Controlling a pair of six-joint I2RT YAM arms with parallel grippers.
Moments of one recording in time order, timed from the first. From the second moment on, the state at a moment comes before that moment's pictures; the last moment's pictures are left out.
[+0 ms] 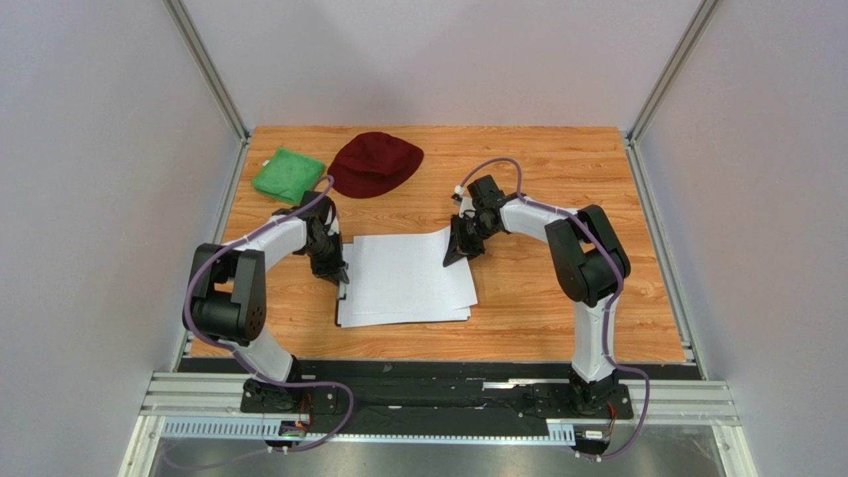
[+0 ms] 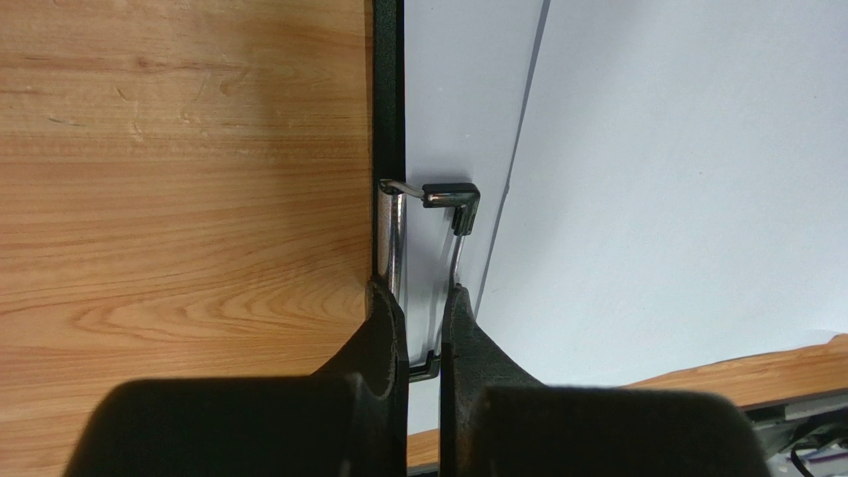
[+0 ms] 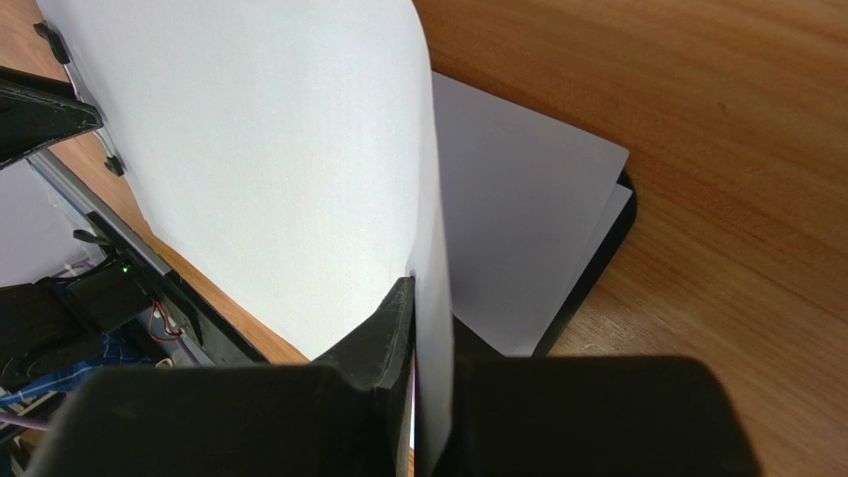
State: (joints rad) left arm -0.17 1.64 0.95 -0.66 0.19 -0.34; right arm 0.46 2.04 1.33 -0.45 -0.57 0.41
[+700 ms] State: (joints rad) left arm -0.15 1.62 0.92 -0.62 0.23 -0.37; right arm 0.51 1.94 1.35 -0.61 -0.41 0.33
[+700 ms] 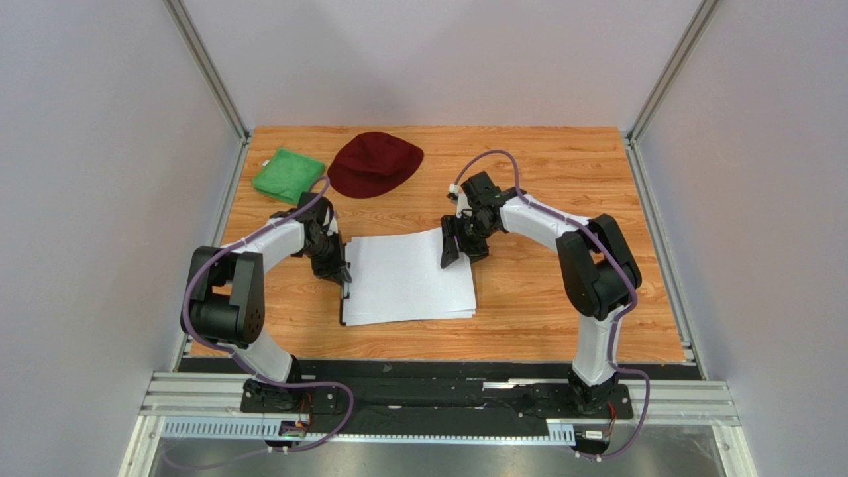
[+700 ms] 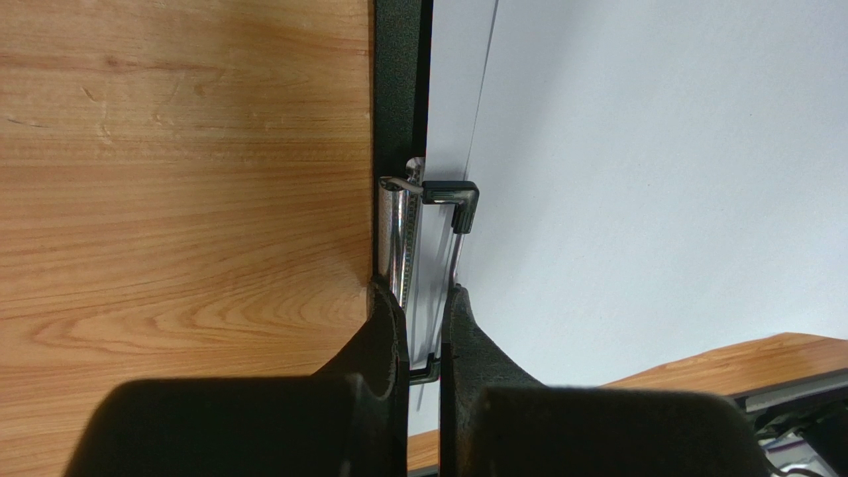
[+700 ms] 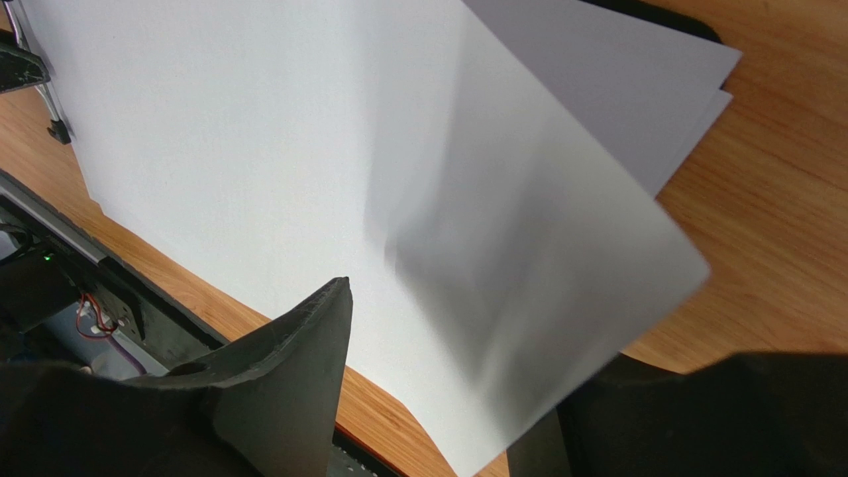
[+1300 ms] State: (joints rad) left arm -0.15 1.63 0.93 -0.62 0.24 -0.37; right arm 0.50 1.92 1.36 -0.68 -0.48 0.24
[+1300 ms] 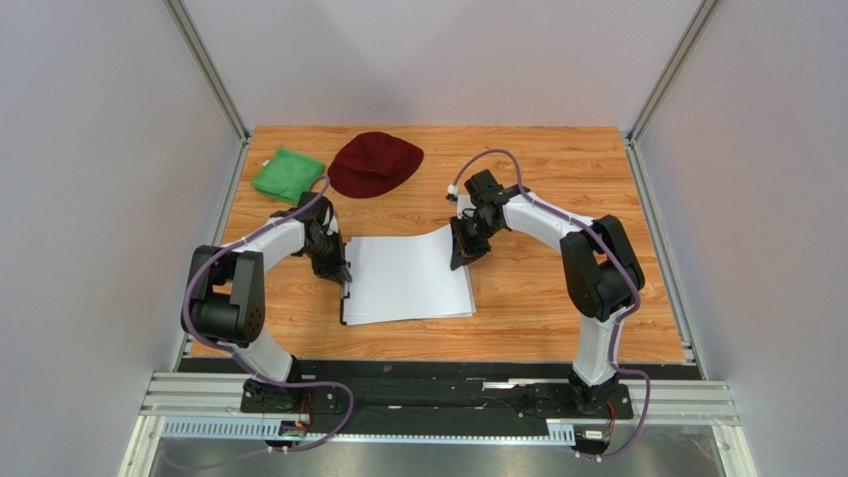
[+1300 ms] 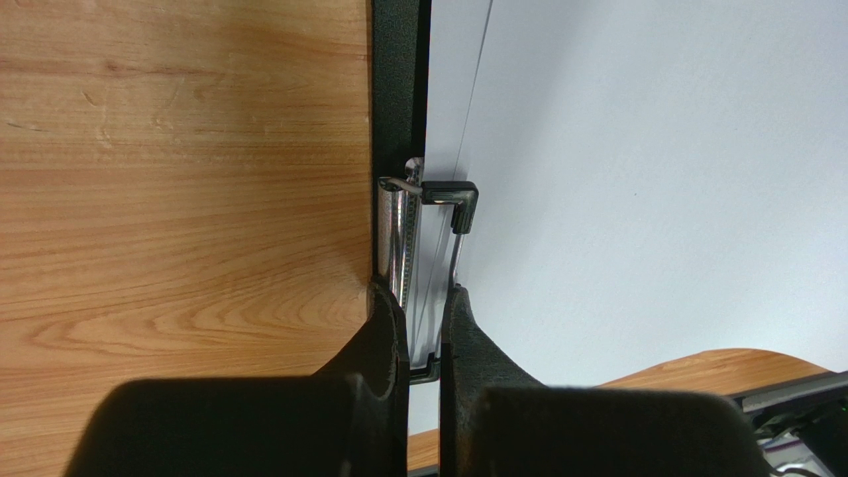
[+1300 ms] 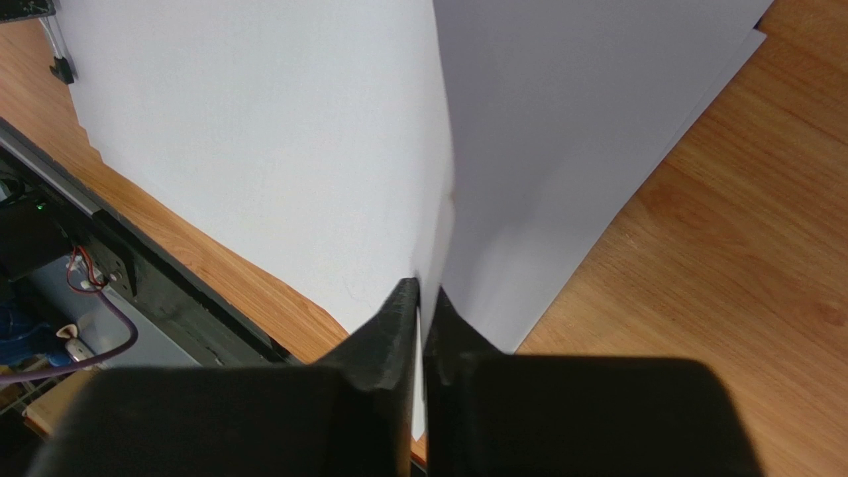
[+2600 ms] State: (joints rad) left arm -0.15 1.64 0.94 -0.63 0.25 -0.37; right arm 0.49 1.95 1.42 -0.70 -0.61 0.17
